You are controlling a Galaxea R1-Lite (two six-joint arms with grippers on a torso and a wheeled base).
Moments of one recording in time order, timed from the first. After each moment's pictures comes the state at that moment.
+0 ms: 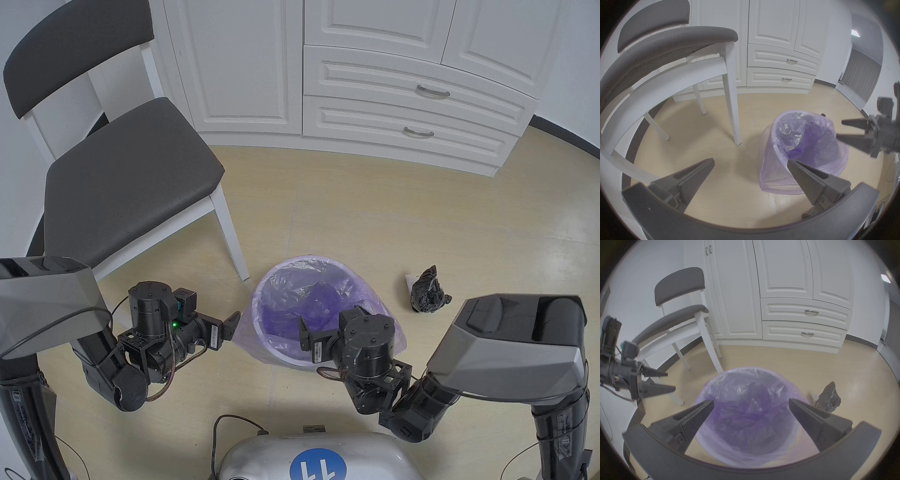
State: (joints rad) left arm -0.36 2.14 -0.55 -1.27 0.10 0.07; right arm 0.80 2.37 -0.90 -1.33 -0.58 0.09
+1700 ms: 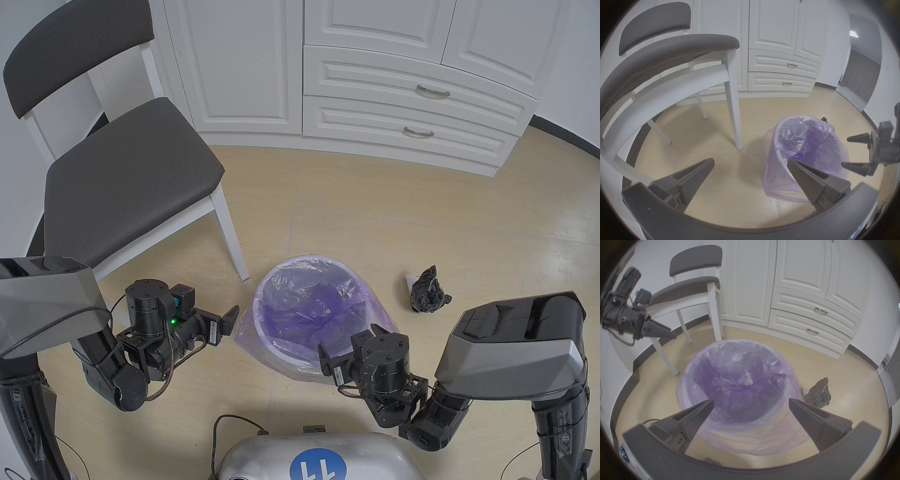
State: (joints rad) left arm -0.36 2.15 -0.55 -1.32 0.10 0.08; right arm 0.78 2.38 -0.74 -1.38 -0.56 -0.05
